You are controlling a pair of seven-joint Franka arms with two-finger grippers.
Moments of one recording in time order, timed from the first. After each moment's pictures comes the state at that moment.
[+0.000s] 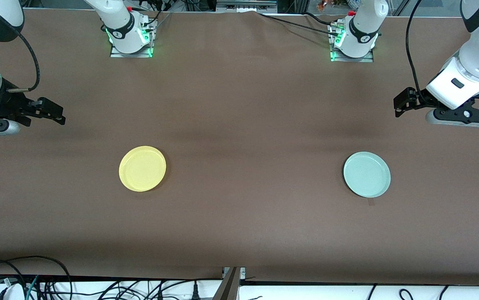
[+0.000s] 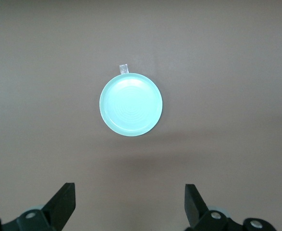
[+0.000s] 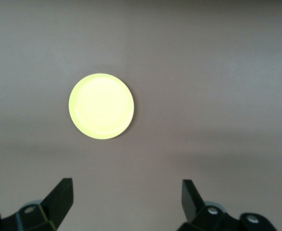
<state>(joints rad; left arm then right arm) 0.06 0.04 -0.19 -1.62 0.05 1.65 -0.07 0.01 0.09 0.02 -1.60 0.02 1.70 -0.02</state>
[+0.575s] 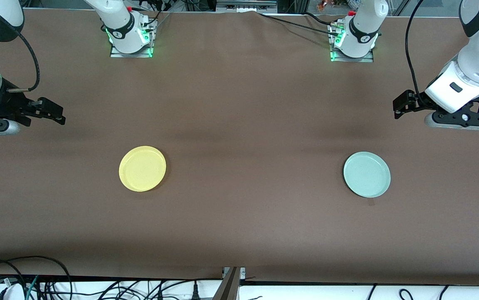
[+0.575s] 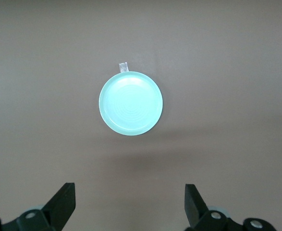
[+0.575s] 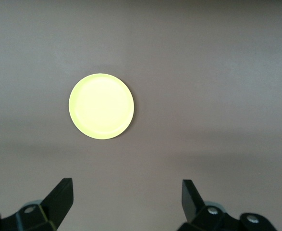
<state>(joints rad) 0.06 0.05 -0.19 -1.62 0.05 1.64 -0.07 0.01 0.09 0.02 -1.60 0.02 1.70 -0.02</state>
